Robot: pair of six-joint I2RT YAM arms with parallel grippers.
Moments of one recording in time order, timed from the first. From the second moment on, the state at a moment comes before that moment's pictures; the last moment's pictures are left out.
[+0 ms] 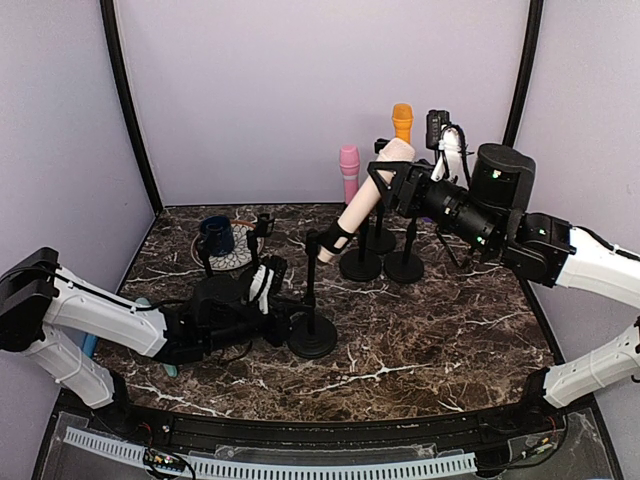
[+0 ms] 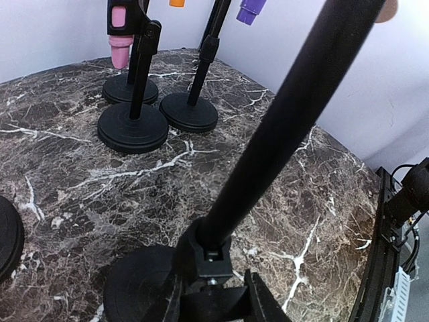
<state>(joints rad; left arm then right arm) -1.05 1.47 0.55 0.59 -0.11 -0.38 1.00 1.18 1.14 0.04 0.35 0.36</state>
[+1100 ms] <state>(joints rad) -1.04 1.32 0.67 0.20 -0.15 0.11 1.01 1.18 1.13 0.04 0.36 0.36</state>
